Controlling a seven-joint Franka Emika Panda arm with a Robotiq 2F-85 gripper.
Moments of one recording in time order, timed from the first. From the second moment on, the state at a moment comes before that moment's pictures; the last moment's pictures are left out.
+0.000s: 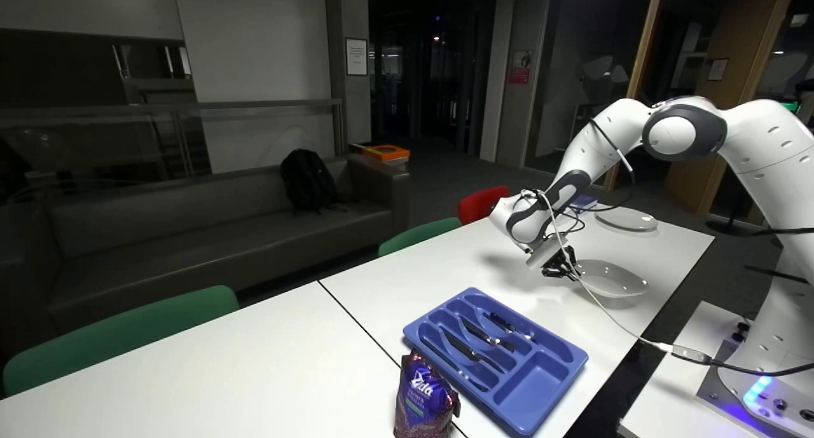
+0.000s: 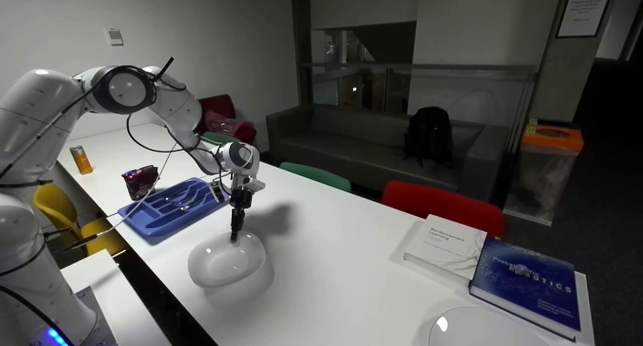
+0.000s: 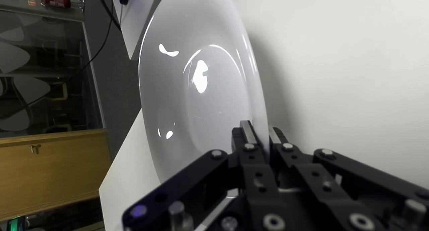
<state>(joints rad) 0.19 0.72 -0.11 -1.81 -0.38 1.69 1.03</state>
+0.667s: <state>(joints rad) 0.15 0.73 -0.16 -1.83 -0.38 1.72 1.03</state>
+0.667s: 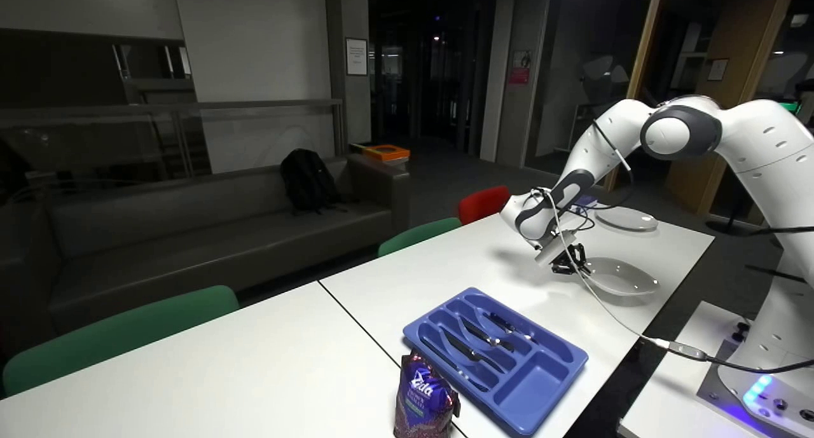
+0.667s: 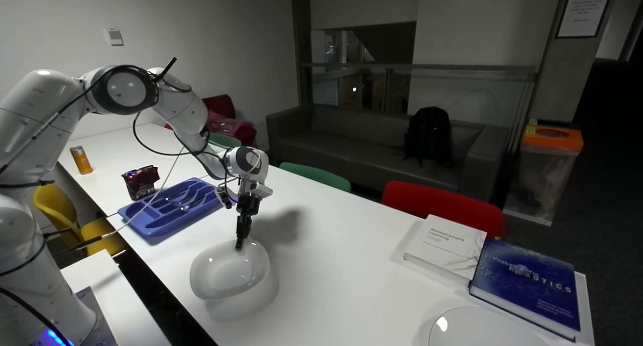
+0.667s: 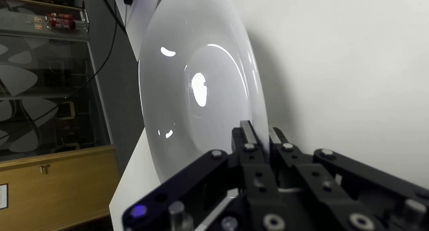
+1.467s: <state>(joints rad) 0.07 0.73 -0.19 -1.87 -0.38 1.83 1.03</state>
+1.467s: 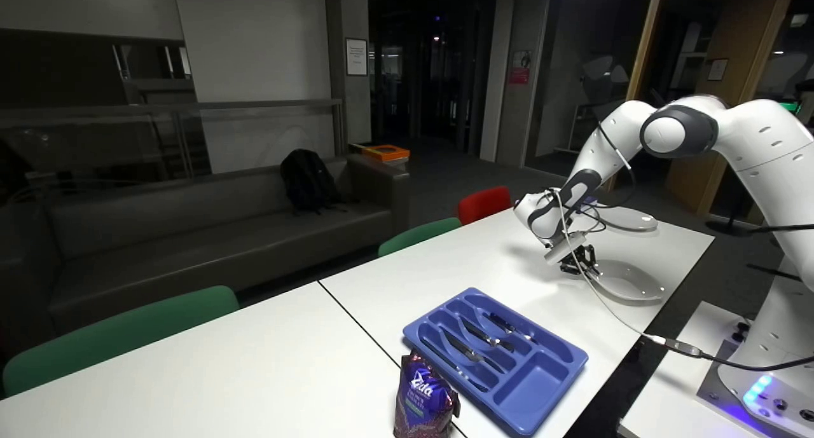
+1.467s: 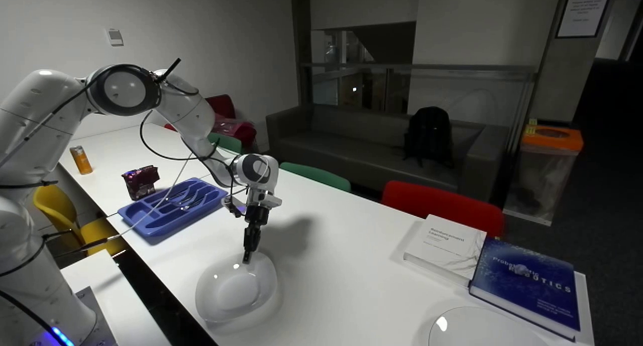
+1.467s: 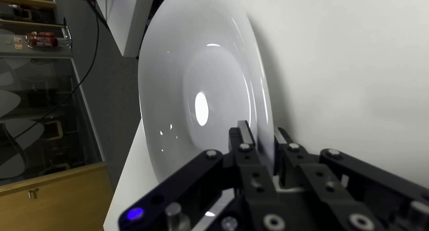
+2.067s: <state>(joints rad) 0.06 0.72 -0.19 -1.87 -0.35 1.83 1.01</state>
